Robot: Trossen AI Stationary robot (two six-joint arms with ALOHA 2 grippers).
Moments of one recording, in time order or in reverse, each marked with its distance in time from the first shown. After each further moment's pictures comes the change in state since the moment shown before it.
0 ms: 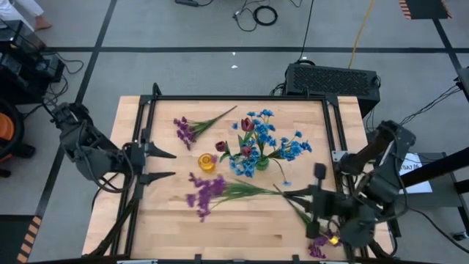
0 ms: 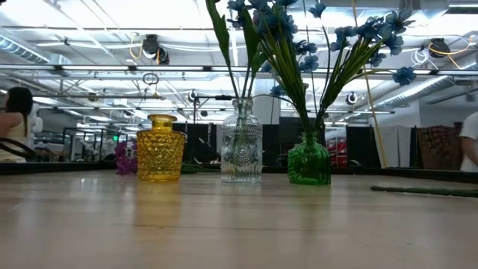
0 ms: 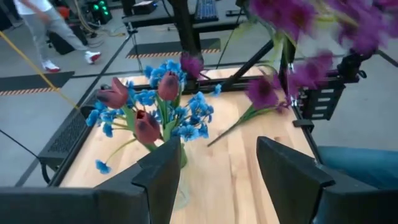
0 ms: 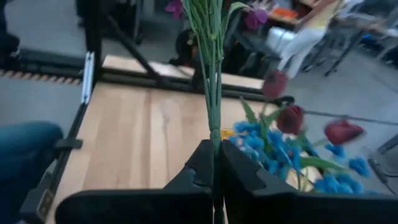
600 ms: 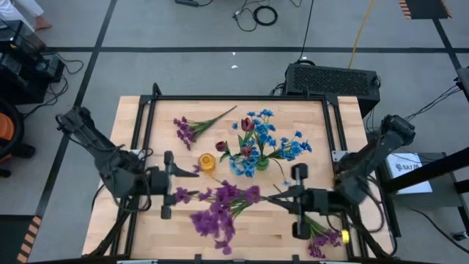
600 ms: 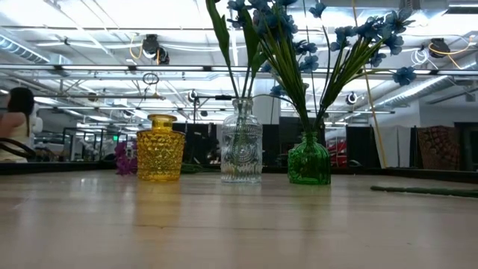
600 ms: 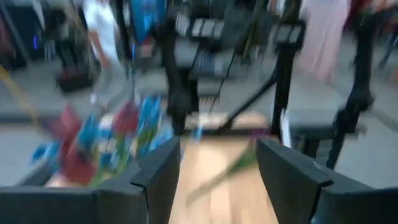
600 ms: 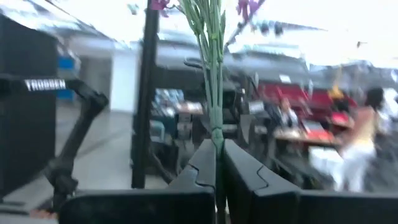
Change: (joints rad) left arm 0.000 0.062 -0.409 0.820 -0.057 0.194; right arm -0.137 -0.115 -0.611 1.597 -0.288 -0.758
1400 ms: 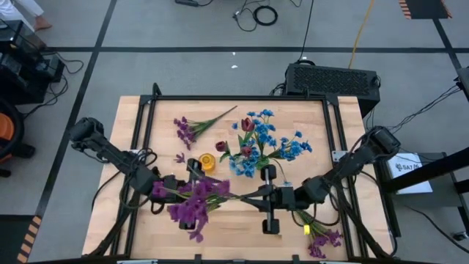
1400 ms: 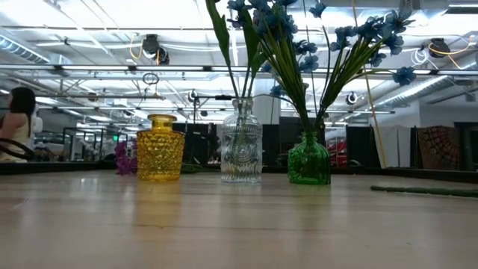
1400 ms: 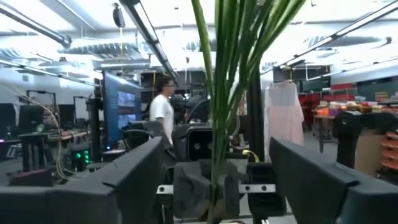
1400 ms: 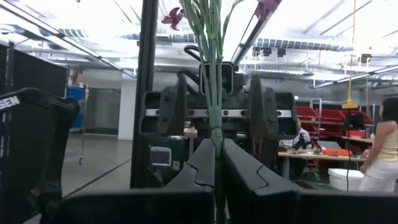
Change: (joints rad) left arm 0.134 0.288 -0.073 0.930 0.302 0.325; right arm -0.196 0.281 -0.036 0.419 -0.246 0.059
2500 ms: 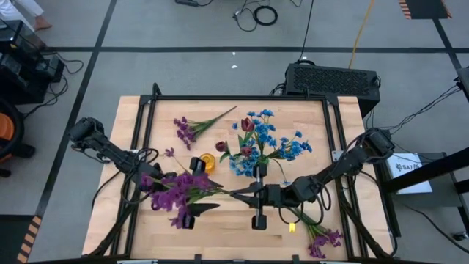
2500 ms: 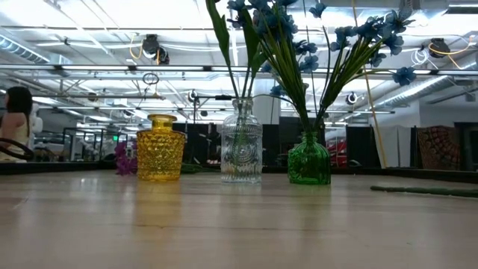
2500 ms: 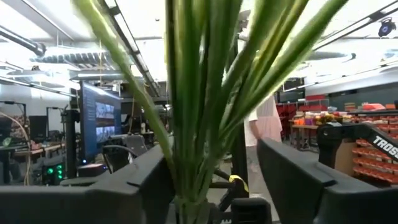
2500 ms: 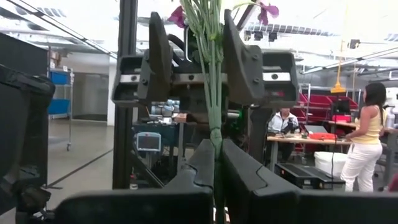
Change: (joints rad) left arm 0.042 0.001 0.000 0.025 0.138 -0.032; right arm -0.051 0.063 0.053 -0.068 0.005 0.043
